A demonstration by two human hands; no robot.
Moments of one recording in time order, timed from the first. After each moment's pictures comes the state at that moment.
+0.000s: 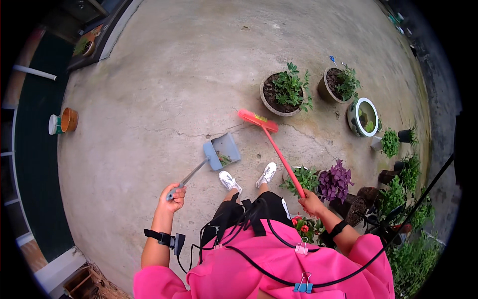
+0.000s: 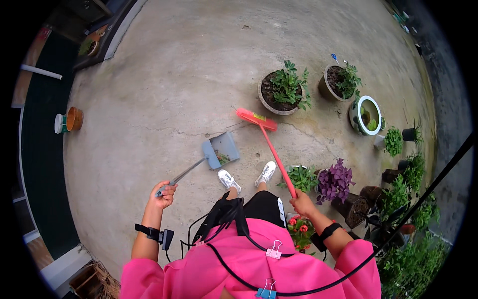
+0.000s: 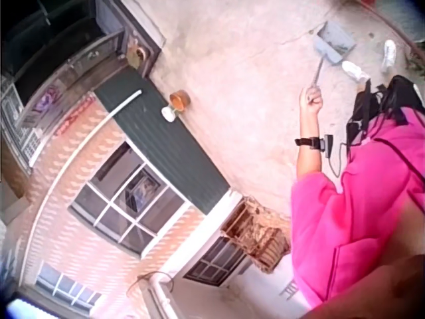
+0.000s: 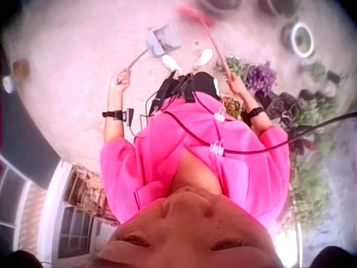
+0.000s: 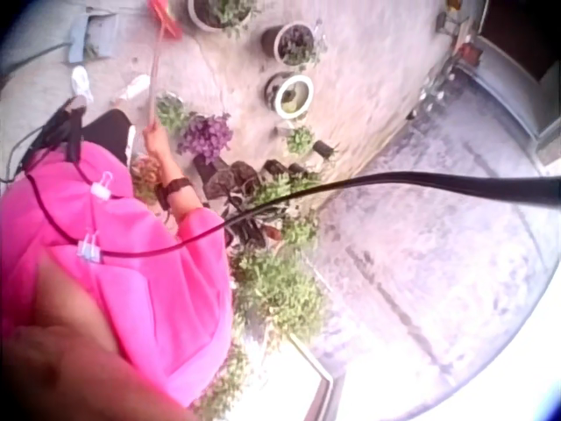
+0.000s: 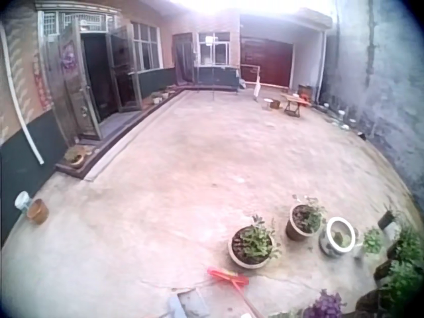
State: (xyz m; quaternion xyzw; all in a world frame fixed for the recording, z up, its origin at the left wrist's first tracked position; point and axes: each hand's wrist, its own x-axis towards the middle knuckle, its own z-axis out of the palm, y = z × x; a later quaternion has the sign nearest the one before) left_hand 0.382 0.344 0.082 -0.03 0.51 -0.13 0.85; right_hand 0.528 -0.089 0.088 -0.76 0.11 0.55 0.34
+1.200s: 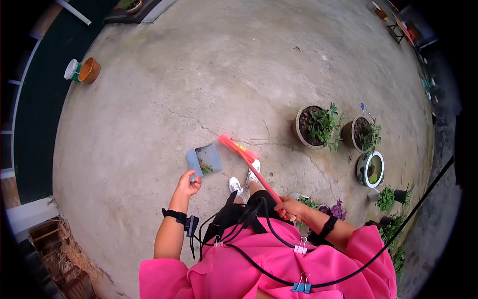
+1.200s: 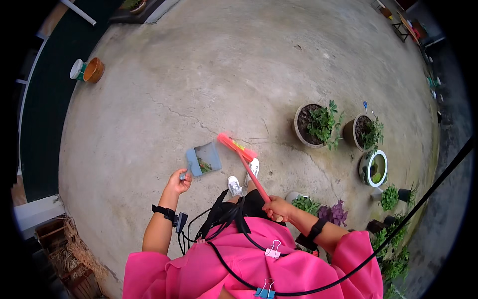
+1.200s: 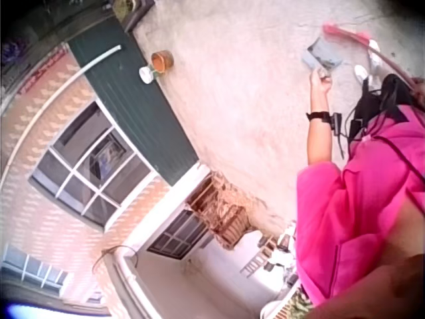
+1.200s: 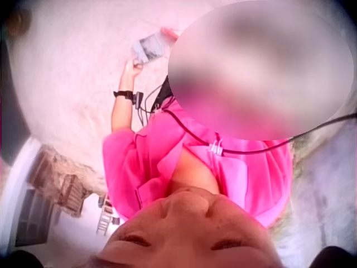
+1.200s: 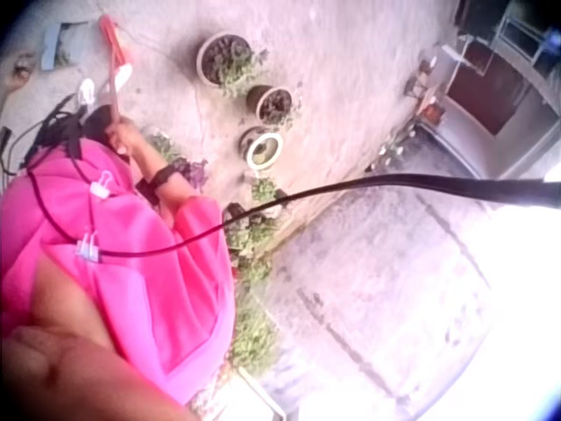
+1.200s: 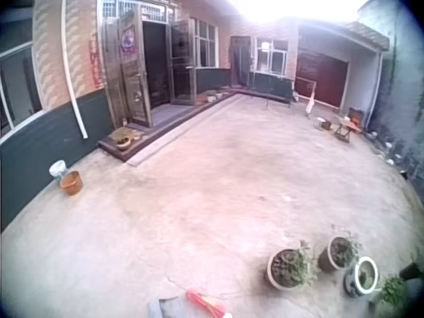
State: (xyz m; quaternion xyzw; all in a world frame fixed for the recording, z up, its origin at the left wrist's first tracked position) left_hand 0.365 0.404 0.011 -0.04 0.57 -0.02 0.82; right_hand 0.563 0.103 0.101 -0.56 0.17 0.73 0.35
